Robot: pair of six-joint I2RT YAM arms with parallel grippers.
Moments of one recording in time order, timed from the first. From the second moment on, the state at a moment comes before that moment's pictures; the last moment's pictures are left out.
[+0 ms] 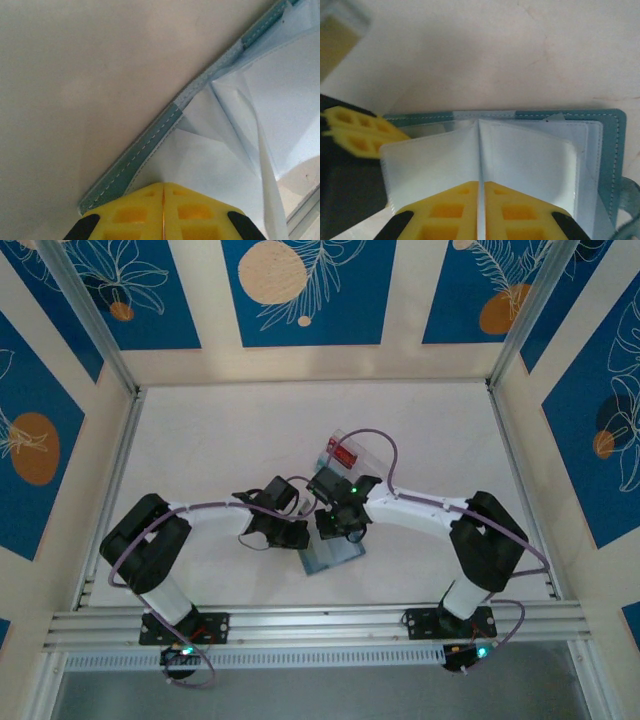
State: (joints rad) left arm -0.74 1.65 0.80 -0.33 0.44 -0.55; right arm 0.89 1.65 1.07 -0.71 -0.05 0.64
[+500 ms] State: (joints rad) left arm -0.61 1.56 0.81 -0.42 0.55 -0.57; right arm 0.84 1.77 1.04 -0.59 -0.26 0.63
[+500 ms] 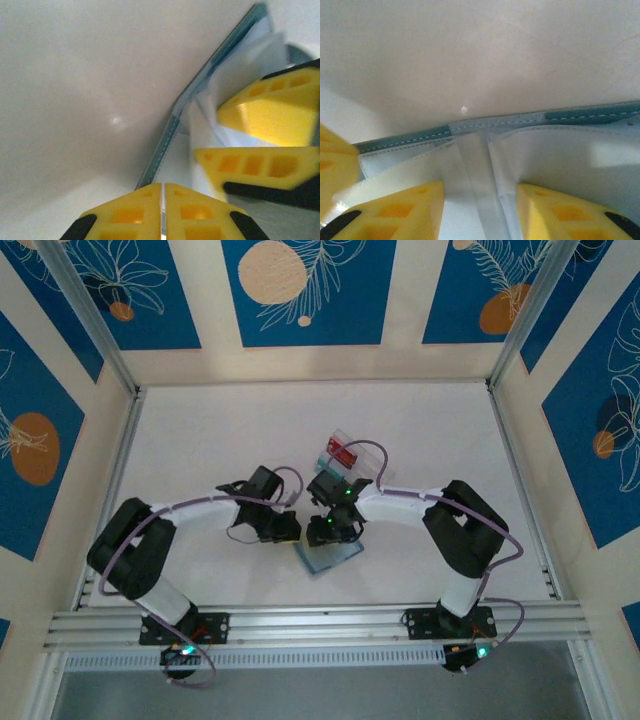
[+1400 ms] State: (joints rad) left arm -0.62 1.56 0.88 -0.49 0.55 -0.60; right arm 0.85 1.80 1.04 -0.44 -0.22 1.04
